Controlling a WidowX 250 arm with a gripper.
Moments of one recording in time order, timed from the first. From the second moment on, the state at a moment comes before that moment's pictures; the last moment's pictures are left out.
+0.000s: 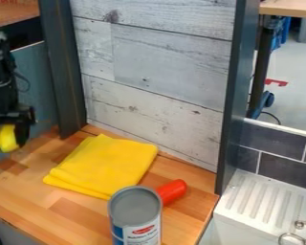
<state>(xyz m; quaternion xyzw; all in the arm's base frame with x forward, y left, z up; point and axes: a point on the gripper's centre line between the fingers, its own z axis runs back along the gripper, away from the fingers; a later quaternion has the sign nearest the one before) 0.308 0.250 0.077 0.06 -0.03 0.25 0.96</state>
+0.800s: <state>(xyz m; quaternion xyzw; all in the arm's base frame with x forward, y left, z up) 0.348 0.258 0.042 0.03 0.02 0.22 0.98</state>
